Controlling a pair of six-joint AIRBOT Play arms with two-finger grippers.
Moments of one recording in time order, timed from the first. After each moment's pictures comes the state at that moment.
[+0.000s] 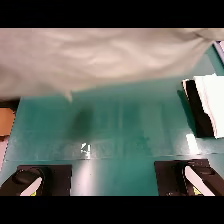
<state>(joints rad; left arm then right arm) -0.28 -0.75 1.90 1.58 -1.08 -1.54 -0.18 -0.84 1.75 -1.09 1.33 1.41</state>
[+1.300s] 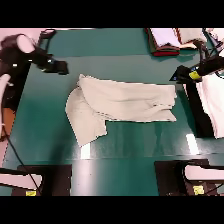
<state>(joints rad) -0.10 -1.54 1.66 1.40 -1.21 -1.47 -0.21 -1.42 1.42 -1.15 1.36 1.45</state>
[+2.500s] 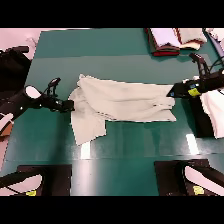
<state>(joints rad) -0.07 -1.30 0.89 1.02 -0.91 -1.36 -0.17 -1.11 1.10 -1.15 1.36 1.40</state>
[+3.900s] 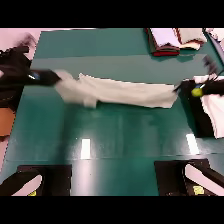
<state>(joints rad) -0.08 -0.95 1.27 1.12 -1.01 -1.36 -0.32 -1.03 1.06 -0.89 1.16 1.29</state>
